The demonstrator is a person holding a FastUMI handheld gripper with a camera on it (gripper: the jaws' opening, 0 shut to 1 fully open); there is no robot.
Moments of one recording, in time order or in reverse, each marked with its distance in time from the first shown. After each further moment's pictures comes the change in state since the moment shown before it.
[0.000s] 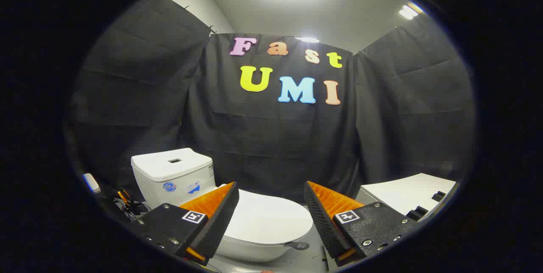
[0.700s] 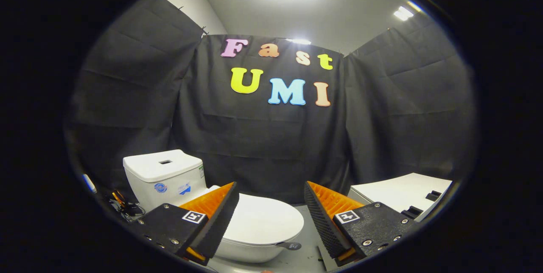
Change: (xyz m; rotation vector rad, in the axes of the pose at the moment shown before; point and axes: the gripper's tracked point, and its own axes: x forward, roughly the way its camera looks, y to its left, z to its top) arm -0.005 -0.026 -0.001 -0.001 -0.011 -0.082
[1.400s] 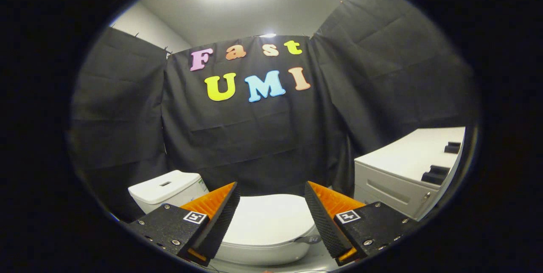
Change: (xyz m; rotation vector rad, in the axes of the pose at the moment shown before) arm 0.025 -0.028 -0.057 0.394 0.046 -0.023
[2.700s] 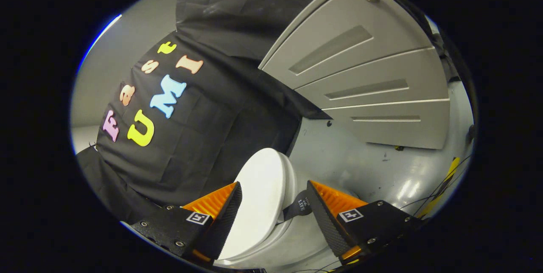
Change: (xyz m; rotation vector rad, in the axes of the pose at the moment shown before) arm 0.058 -0.116 -0.191 0.787 0.163 -0.329
